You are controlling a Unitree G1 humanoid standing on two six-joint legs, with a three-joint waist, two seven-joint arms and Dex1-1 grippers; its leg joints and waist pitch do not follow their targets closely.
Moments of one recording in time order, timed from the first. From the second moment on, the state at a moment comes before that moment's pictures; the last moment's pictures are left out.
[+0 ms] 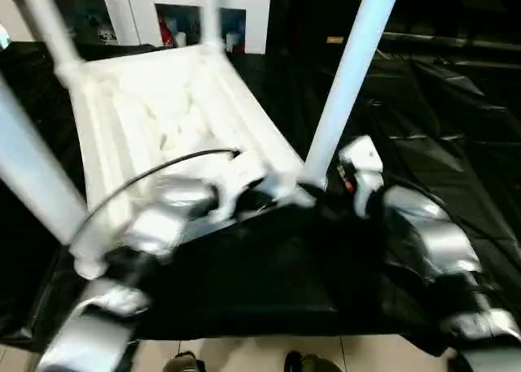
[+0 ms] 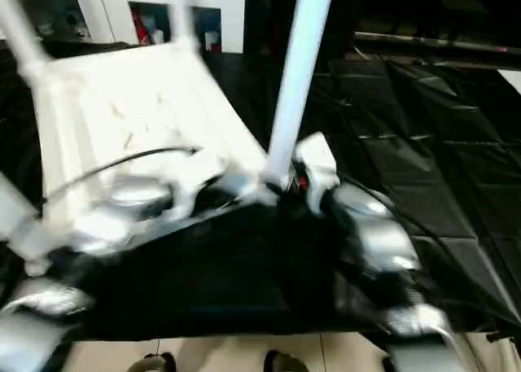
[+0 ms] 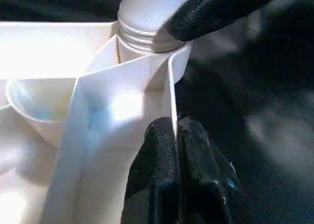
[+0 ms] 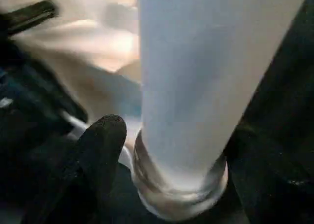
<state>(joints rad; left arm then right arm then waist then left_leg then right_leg) -0.60 0.31 -0.25 0.43 0.02 0.26 -1.11 -0.48 -0.33 0.11 0.34 0.16 0.25 0.88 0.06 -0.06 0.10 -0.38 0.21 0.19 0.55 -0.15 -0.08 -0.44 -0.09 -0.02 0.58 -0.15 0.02</state>
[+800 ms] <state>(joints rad) -0.56 0.45 -0.25 0.37 -0.07 0.26 -1.38 -0.44 -0.45 0.20 0.21 0.23 0.30 1.18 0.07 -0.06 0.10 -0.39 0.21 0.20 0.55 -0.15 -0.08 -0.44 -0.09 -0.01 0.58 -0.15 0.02</state>
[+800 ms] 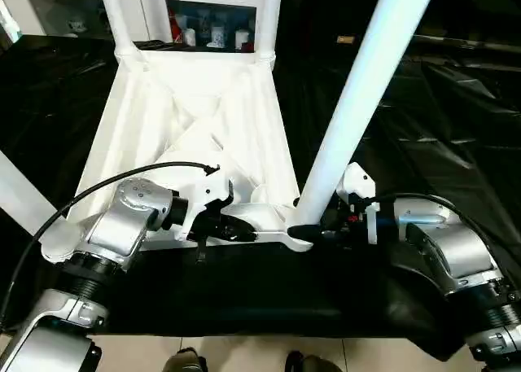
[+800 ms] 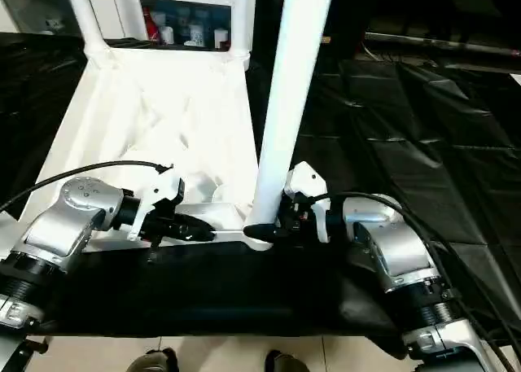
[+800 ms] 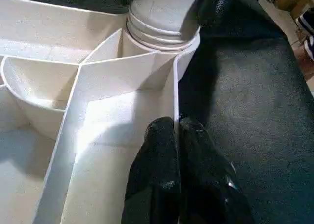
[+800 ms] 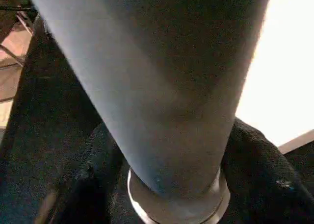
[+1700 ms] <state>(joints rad) -0.68 0.15 -0.22 0.53 0.09 0.38 -0.77 -0.60 -0.04 -0.01 0.51 0.08 0.31 0.23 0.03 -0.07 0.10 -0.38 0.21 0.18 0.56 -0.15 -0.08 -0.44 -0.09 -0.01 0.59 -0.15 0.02</state>
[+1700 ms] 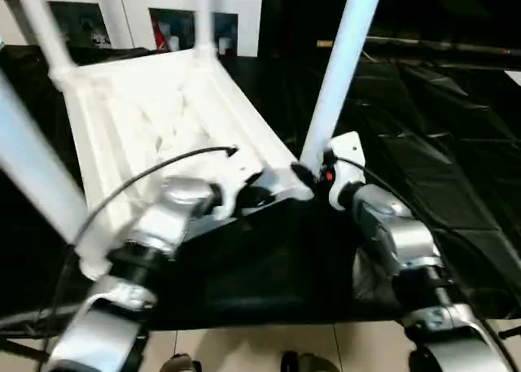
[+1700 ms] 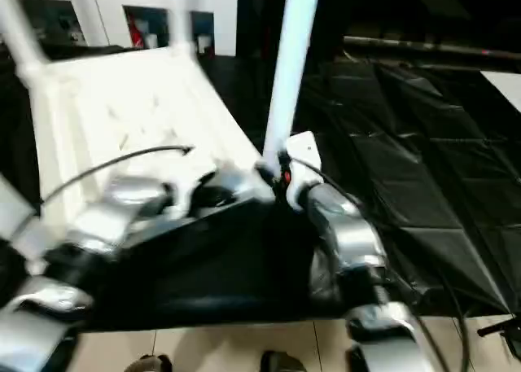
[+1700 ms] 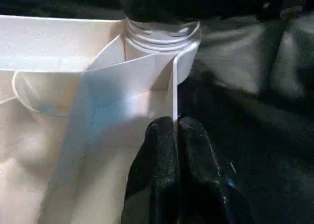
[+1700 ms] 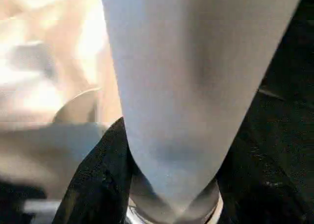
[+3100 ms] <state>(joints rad) -0.56 0.49 -0.29 0.32 -0.07 0.28 -1.38 -0.46 -0.47 0.23 0.22 0.24 0.36 1.20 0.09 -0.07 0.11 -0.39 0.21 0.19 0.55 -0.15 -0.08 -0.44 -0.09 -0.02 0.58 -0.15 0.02</state>
